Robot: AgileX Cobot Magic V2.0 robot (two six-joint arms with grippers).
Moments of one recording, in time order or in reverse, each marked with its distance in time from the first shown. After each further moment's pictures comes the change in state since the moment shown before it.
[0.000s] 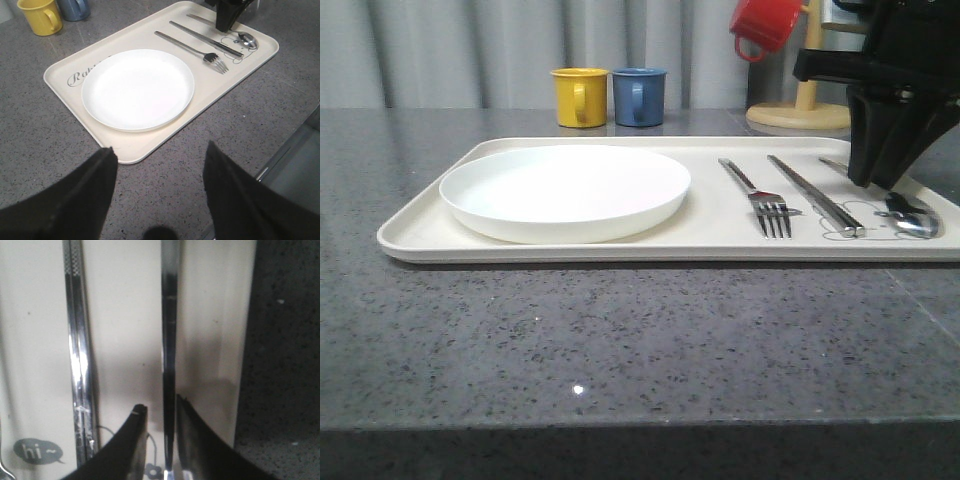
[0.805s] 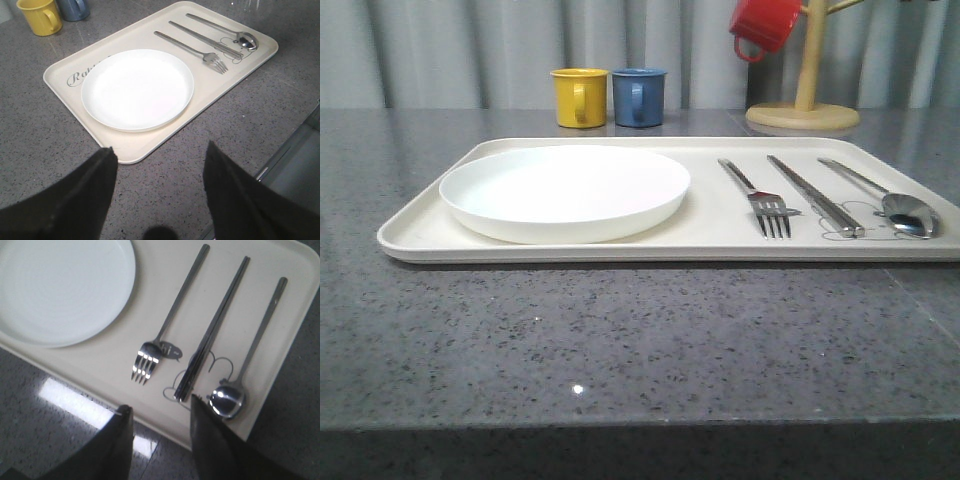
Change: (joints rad) left arm 0.000 0.000 0.000 0.000 0.000 0.000; right arm 0.223 -0.629 0.268 -0.032 -0.066 -0.218
